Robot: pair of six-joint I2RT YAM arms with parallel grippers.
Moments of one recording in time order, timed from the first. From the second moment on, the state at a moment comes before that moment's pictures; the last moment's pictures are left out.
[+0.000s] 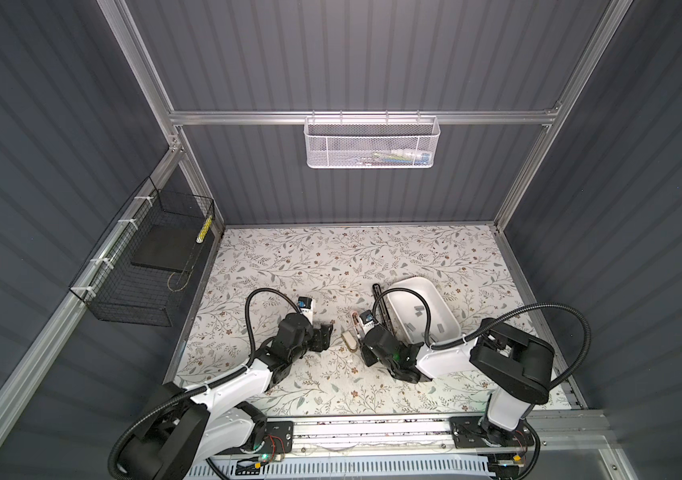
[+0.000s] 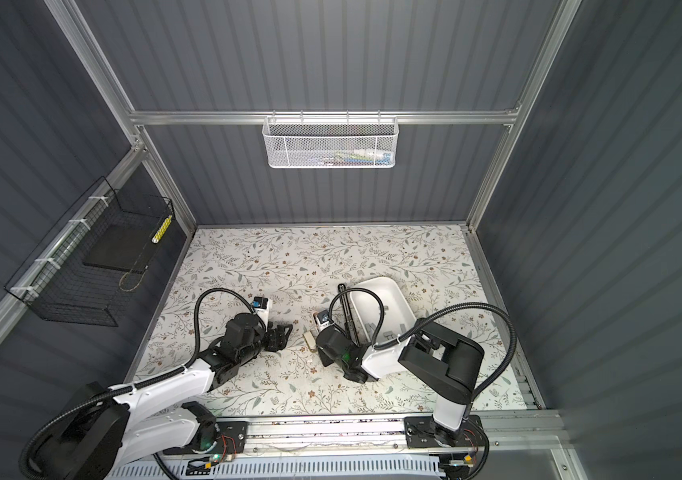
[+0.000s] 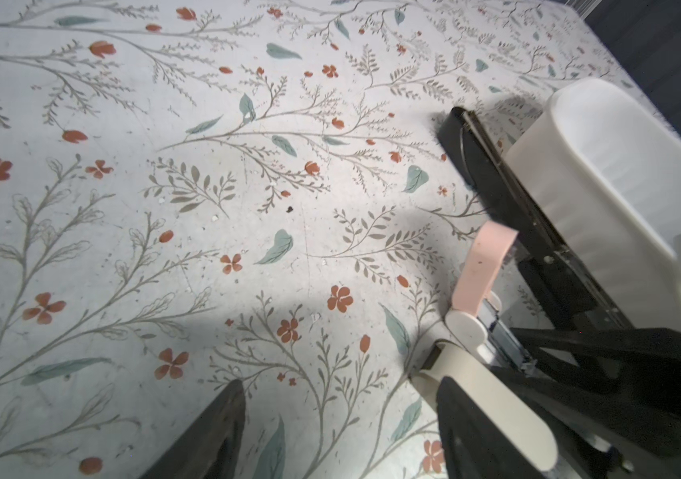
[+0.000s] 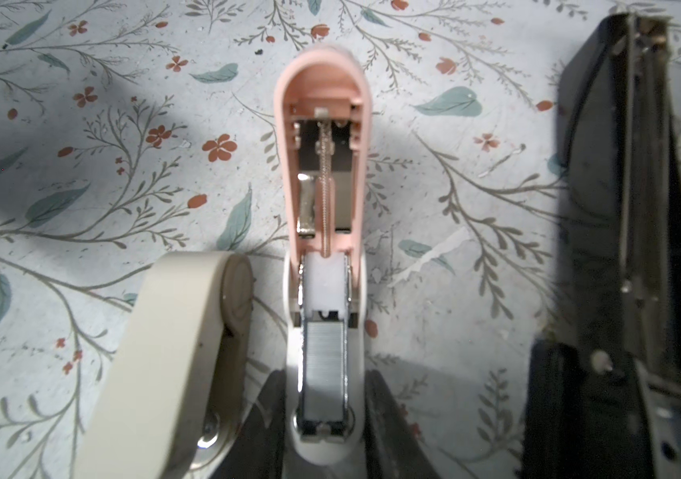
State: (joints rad) left arm -0.60 1.19 0.34 0.20 -0.03 -0.37; right arm 1.05 1.75 0.64 0.36 0.34 0.38
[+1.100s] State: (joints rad) left arm -0.60 1.55 0.46 0.47 0.16 -0.33; right arm 1.08 1.76 0.62 0.41 0.32 0.41
